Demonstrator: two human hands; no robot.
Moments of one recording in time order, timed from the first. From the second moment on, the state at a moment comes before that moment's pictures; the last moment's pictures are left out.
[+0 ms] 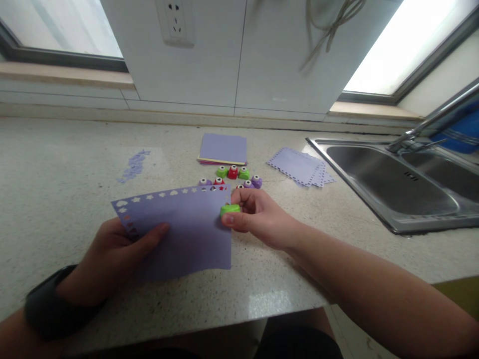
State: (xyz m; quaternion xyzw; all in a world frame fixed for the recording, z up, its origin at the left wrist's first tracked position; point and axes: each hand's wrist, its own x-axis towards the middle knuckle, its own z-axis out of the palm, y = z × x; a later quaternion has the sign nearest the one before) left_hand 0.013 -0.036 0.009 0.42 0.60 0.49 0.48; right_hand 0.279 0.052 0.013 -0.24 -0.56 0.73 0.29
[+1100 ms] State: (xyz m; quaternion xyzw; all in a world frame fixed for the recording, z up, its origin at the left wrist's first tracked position) left_hand 0.010 -0.037 0.006 0.42 0.62 0.49 0.46; right_hand 0.273 0.044 0.014 -0.29 -0.55 0.72 0.30
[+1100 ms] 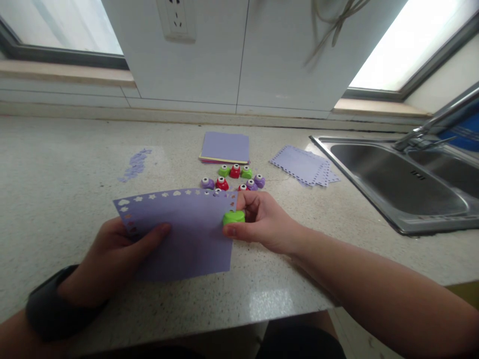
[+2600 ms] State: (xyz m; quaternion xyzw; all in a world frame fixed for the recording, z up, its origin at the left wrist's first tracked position) left_hand 0.016 -0.012 0.010 0.24 0.41 0.70 0.54; right_hand 0.292 0.056 0.034 -0.22 -0.95 0.16 0.16
